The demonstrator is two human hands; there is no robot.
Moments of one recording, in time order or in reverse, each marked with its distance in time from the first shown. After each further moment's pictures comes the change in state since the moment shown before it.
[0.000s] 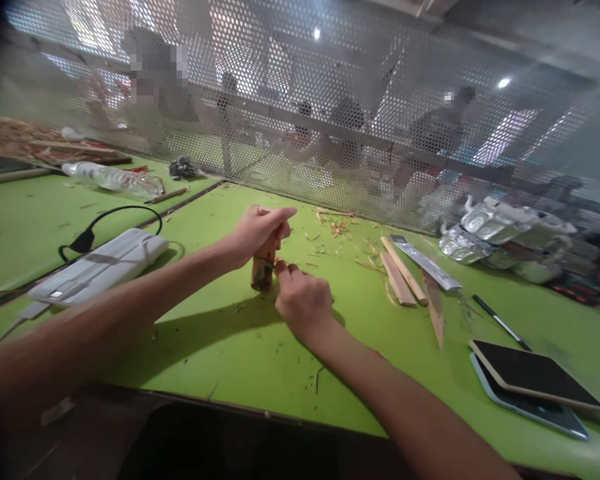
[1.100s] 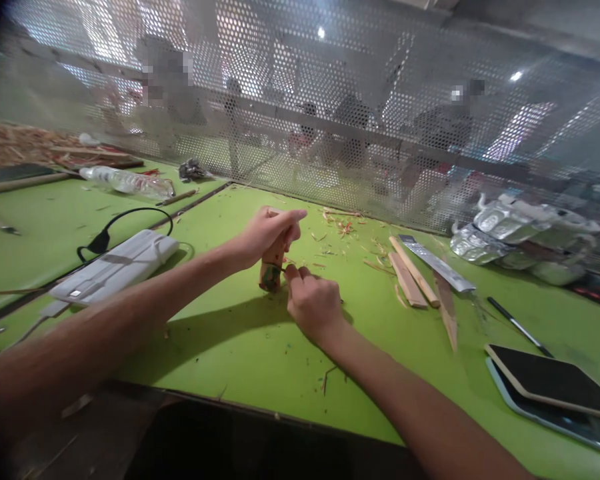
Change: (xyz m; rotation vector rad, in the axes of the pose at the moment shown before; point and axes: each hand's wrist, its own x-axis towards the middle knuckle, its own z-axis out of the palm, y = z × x) left_hand 0.001 0.000 -0.003 -0.051 -0.112 0.047; right_hand -0.007 0.008 0.016 0.070 0.145 -0.070
